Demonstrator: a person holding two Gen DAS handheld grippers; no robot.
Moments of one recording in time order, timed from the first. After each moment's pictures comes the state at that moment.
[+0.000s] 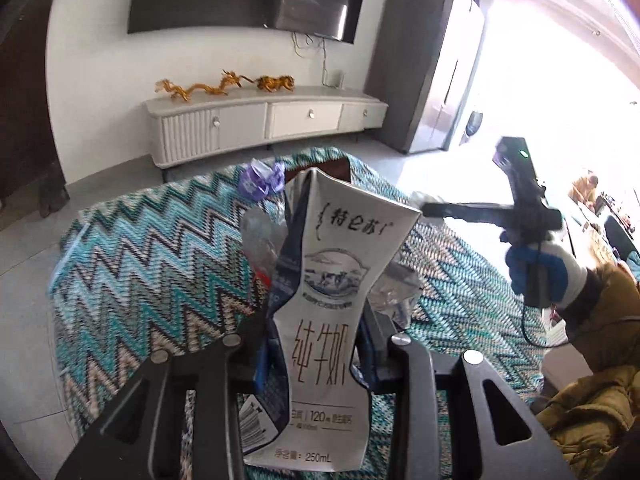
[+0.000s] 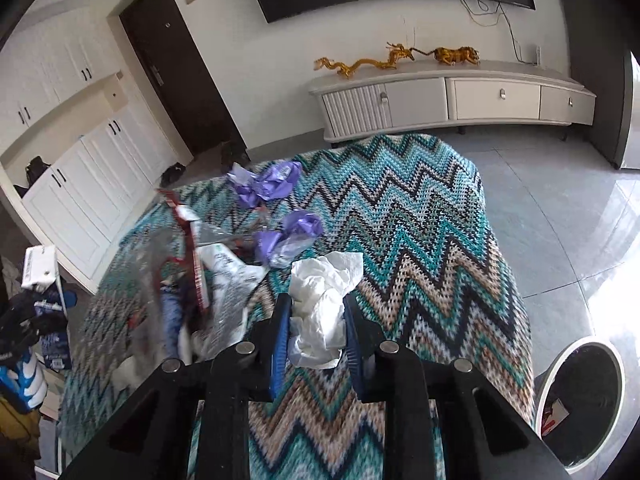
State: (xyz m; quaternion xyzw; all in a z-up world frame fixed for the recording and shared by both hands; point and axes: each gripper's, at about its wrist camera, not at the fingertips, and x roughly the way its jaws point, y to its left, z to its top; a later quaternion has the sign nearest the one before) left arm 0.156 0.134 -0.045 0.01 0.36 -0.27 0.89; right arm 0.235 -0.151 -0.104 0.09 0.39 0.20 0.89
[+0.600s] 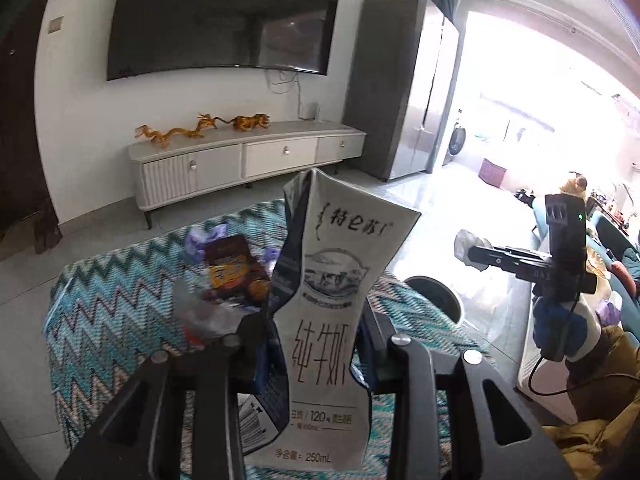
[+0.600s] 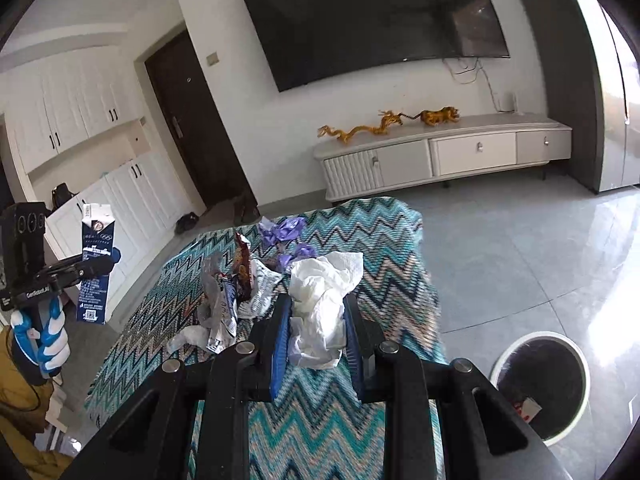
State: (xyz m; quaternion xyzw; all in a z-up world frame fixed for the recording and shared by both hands) left arm 0.117 0.039 0.024 0.02 0.31 -0.30 0.90; right arm 0.099 -0.232 -0.028 0.11 0.29 0.19 0.93
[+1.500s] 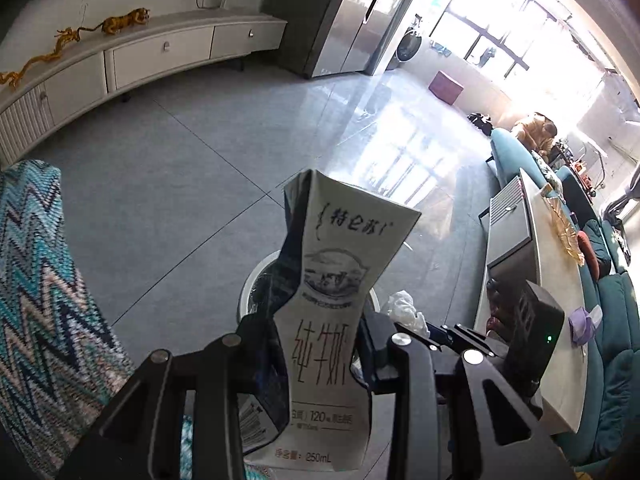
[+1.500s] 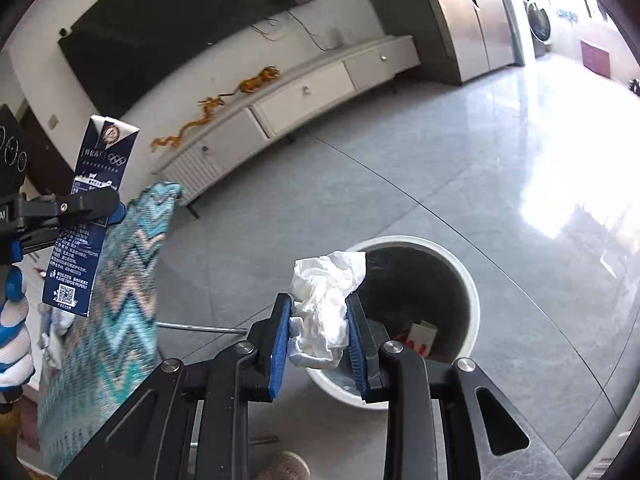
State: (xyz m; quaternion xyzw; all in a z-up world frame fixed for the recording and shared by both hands) left arm 0.249 -0.373 -0.108 0.05 0.49 -0.39 0.78; right arm 0.102 -0.490 -0.187 0.24 0.37 -0.02 0.90
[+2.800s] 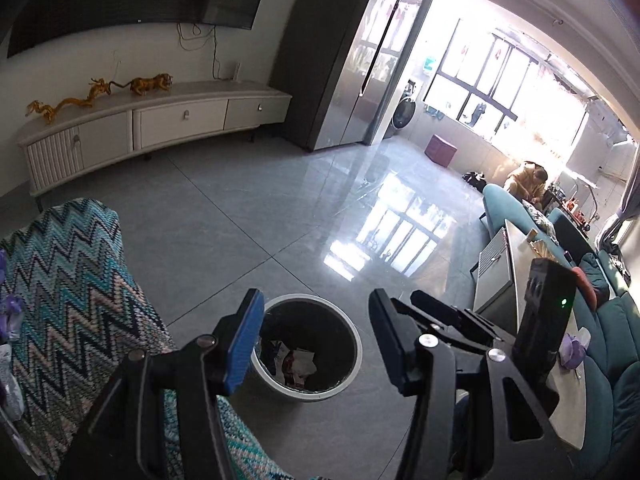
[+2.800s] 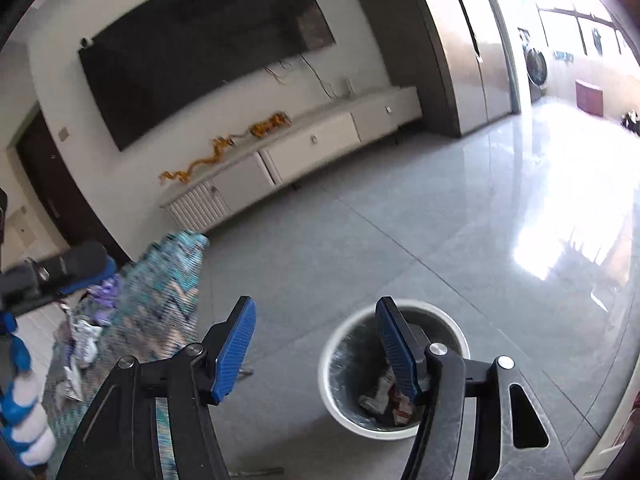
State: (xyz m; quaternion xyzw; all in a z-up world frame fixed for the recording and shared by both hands) left arm 0.162 -0.276 0.001 -0.01 0.36 -0.39 0.85; right arm 0.082 -0.450 -0.077 0.20 0.28 -0.04 0.94
